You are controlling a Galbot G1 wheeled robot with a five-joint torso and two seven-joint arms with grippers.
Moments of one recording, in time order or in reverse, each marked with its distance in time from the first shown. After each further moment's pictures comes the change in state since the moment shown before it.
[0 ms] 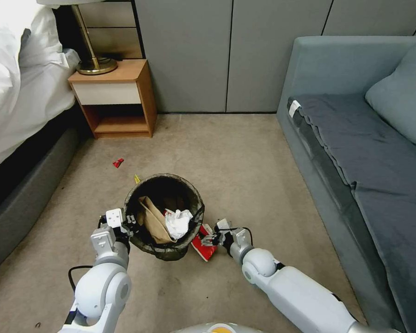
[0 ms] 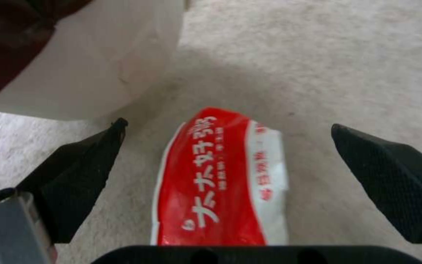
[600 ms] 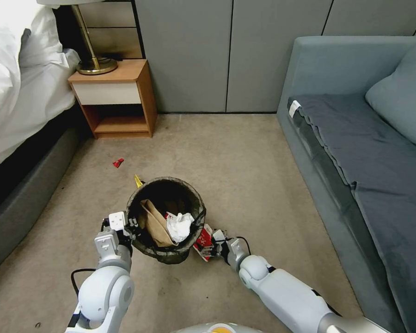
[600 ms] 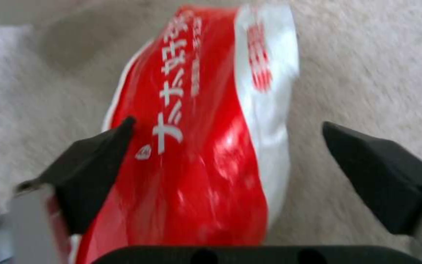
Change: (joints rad) left arm 0.010 -0.014 0.012 0.010 0.026 -0.007 0.003; right arm 0.041 0.135 0.022 -0.367 -0.141 0.149 -0.110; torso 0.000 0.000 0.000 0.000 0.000
